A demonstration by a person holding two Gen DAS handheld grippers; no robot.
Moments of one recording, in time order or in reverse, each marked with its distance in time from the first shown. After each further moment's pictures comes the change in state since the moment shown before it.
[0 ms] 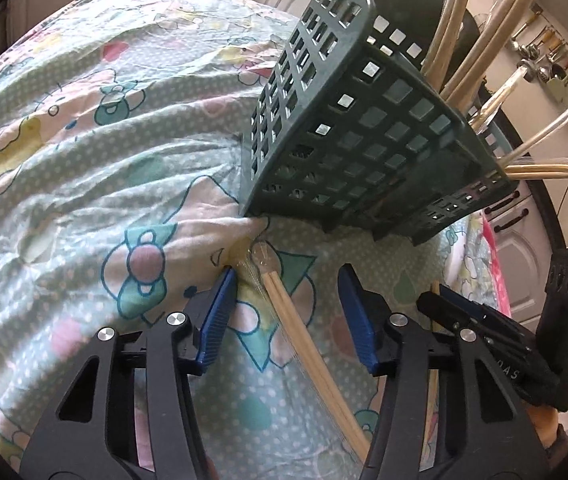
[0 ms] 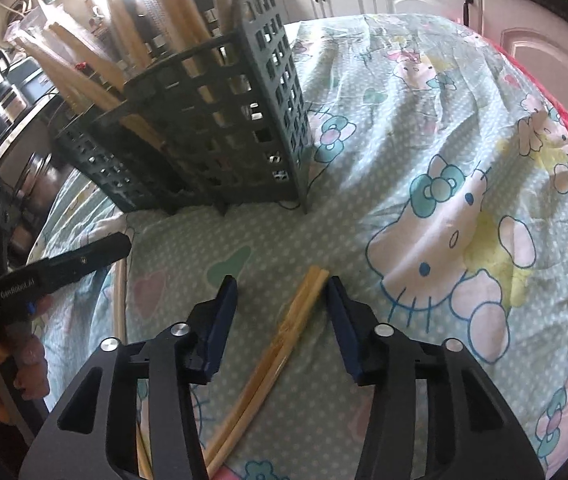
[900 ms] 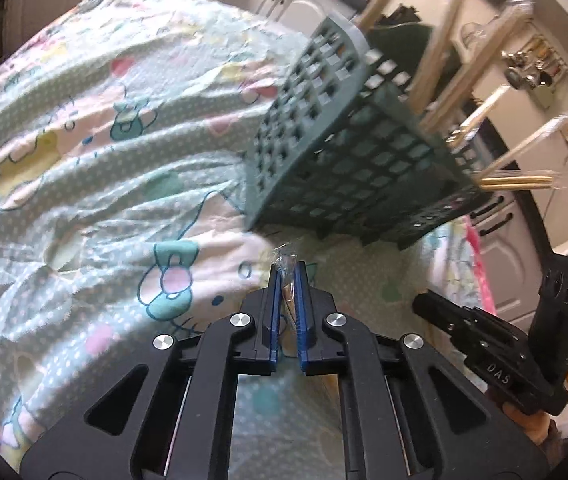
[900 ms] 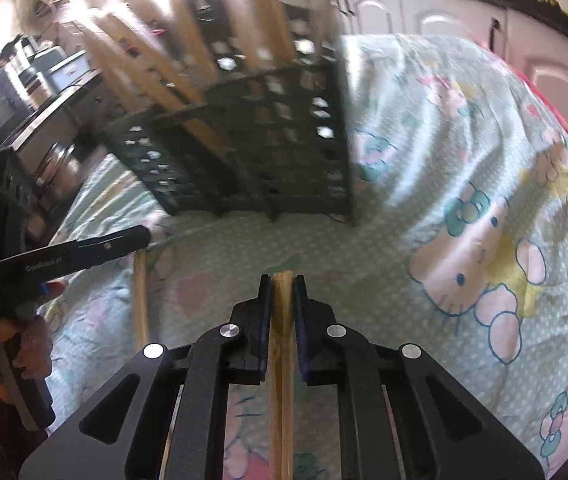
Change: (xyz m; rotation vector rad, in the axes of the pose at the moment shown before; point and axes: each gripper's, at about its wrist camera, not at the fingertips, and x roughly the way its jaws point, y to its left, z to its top) left arm -0.033 0.011 0.004 0.008 -0.036 -0.063; right arm -0.019 0.034 -0.004 -0.095 -0.047 0.059
